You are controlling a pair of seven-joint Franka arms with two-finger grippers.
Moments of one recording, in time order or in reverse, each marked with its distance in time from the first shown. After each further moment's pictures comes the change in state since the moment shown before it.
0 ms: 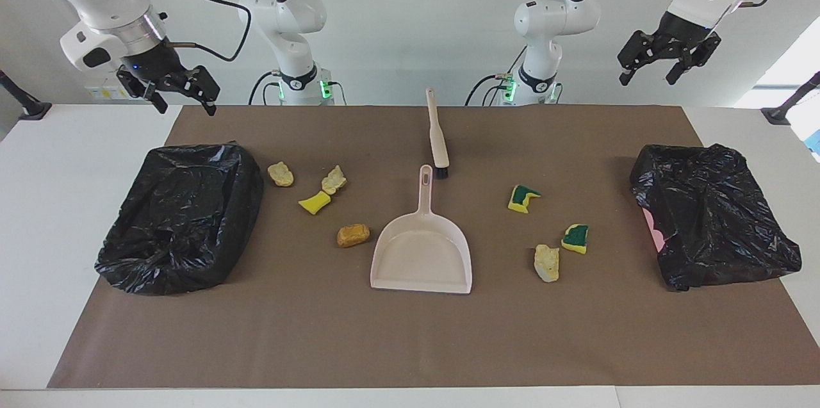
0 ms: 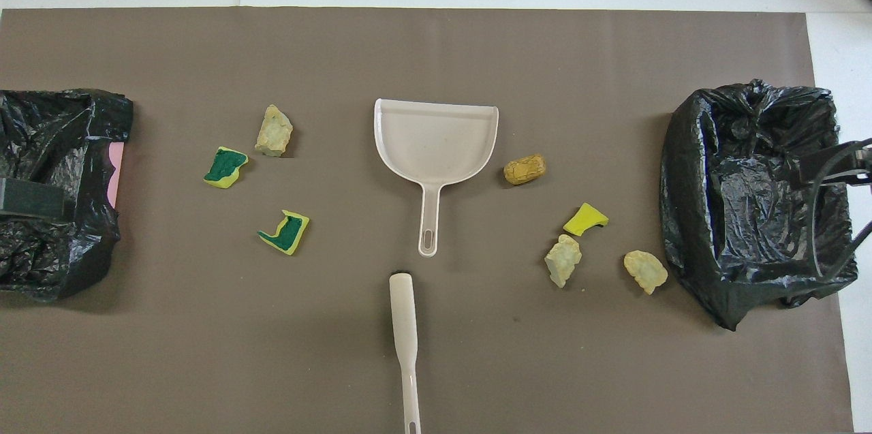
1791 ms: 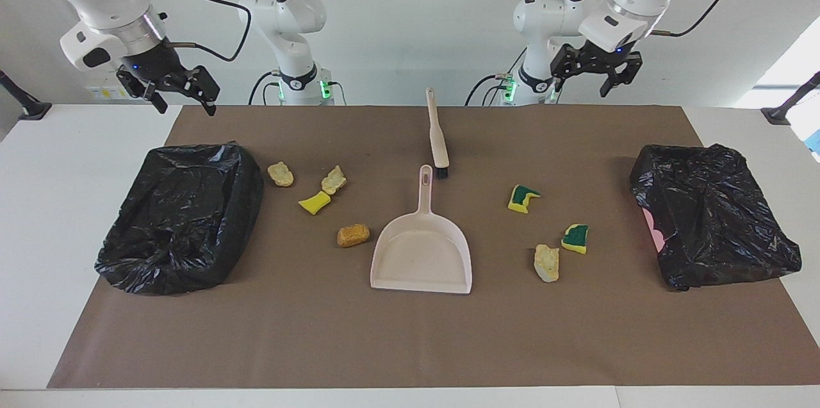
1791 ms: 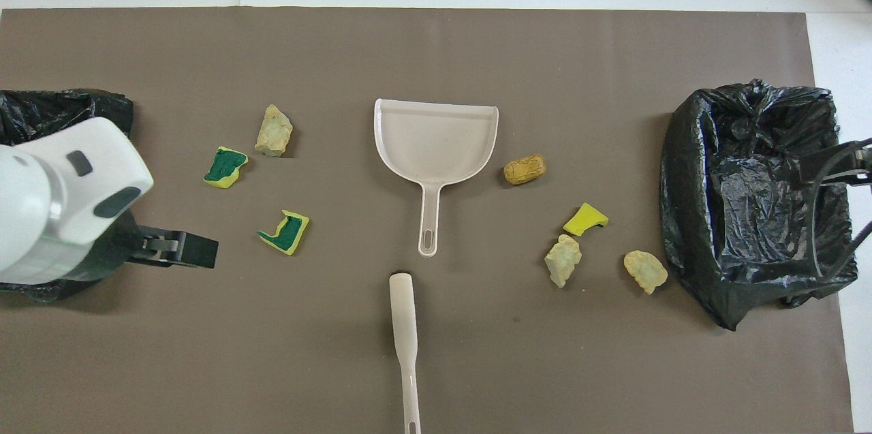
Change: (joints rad) left arm -0.223 -0.063 -0.021 -0.232 -0.054 0.086 -0.086; right arm 0.000 0.000 0.000 0.000 0.000 0.000 0.000
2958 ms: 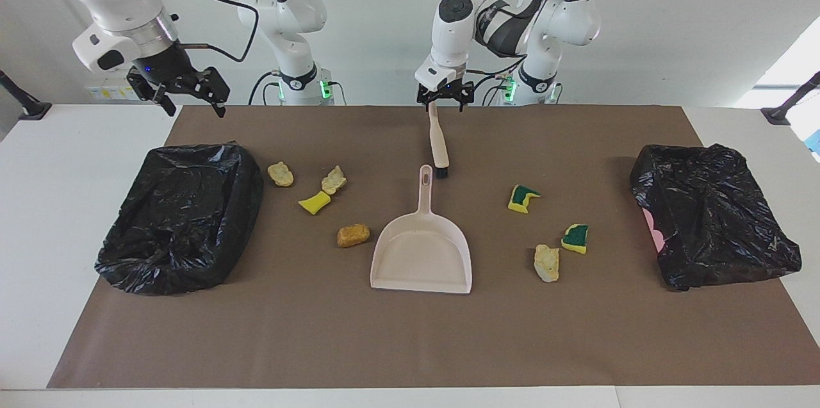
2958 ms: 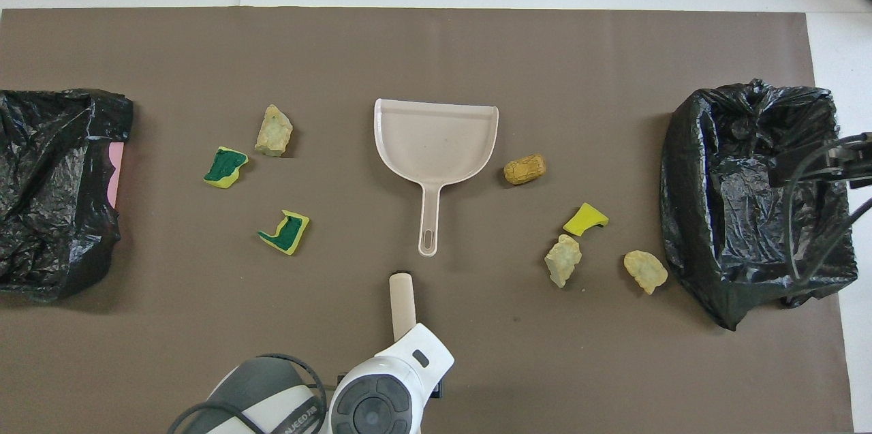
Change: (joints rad) left arm -0.645 0.016 -0.005 -0.619 -0.057 0.635 -0.615; right arm 0.081 0.012 0.002 -0.005 0.000 0.039 0.006
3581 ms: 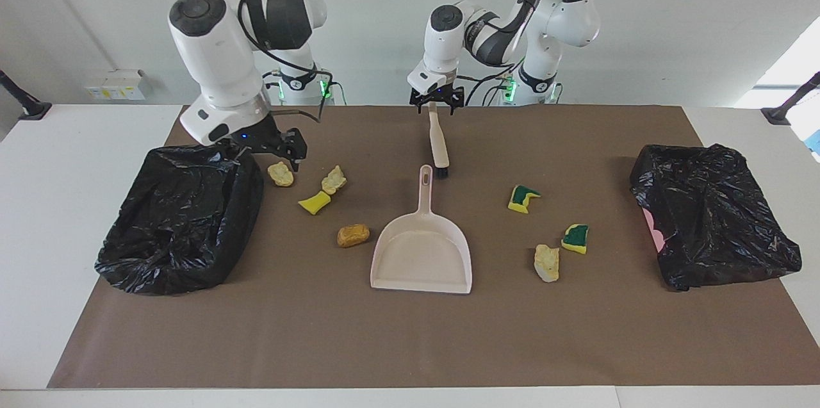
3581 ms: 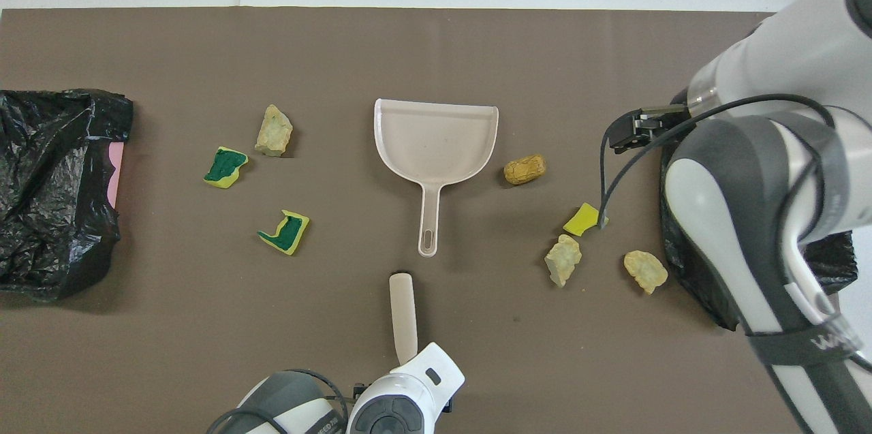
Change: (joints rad) left arm -0.054 0.029 0.001 -0.055 -0.028 0.104 0.000; right arm 0.196 0.187 0.005 -0.042 0.004 0.265 0.201
